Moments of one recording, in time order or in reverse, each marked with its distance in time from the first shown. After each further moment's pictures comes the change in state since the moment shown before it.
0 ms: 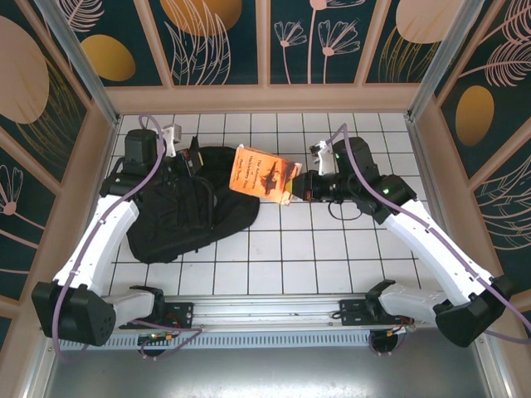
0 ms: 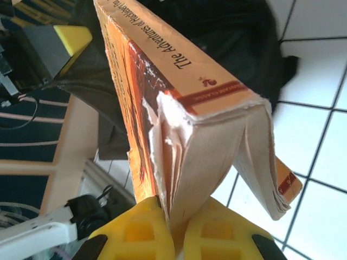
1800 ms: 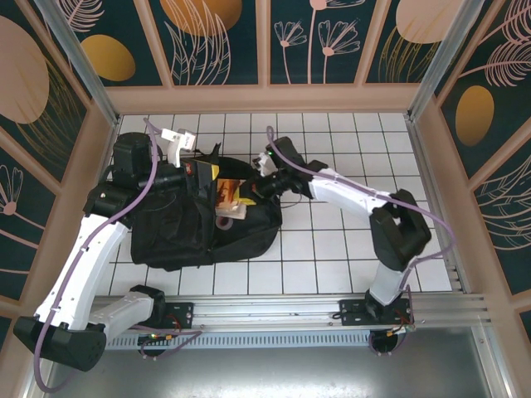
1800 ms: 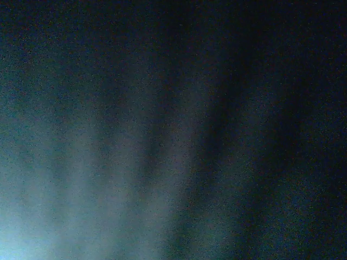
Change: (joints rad) left arm -0.099 -0.138 0.087 -0.121 0.285 0.125; right arm 0.126 0.656 0.132 0.399 -0.300 0.377
